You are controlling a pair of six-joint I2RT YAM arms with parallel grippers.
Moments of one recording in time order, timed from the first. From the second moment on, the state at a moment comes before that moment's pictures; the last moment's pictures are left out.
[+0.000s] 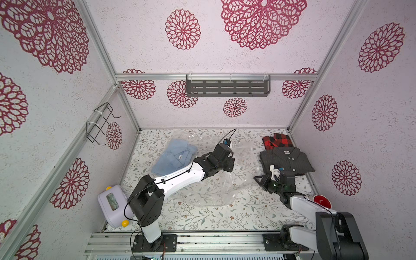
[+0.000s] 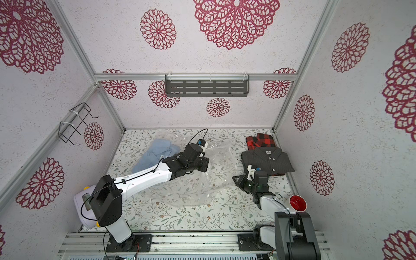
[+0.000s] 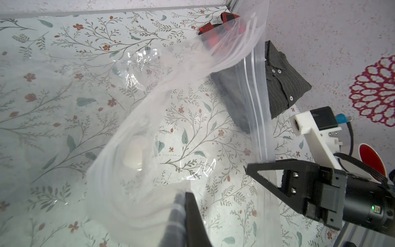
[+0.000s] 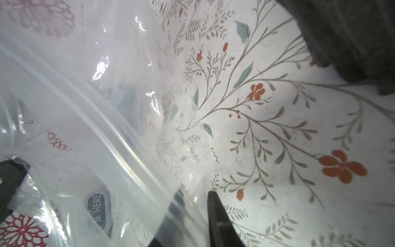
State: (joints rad) left arm -0.82 1.74 1.36 -0.30 -0.08 -0.43; right arm 0.07 1.25 0.32 0.29 -0.55 0.76
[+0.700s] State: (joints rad) left arm -0.62 1.63 1.29 -0.41 -0.18 -0.47; right arm 0.35 1.85 0.74 0.61 -0.56 0.90
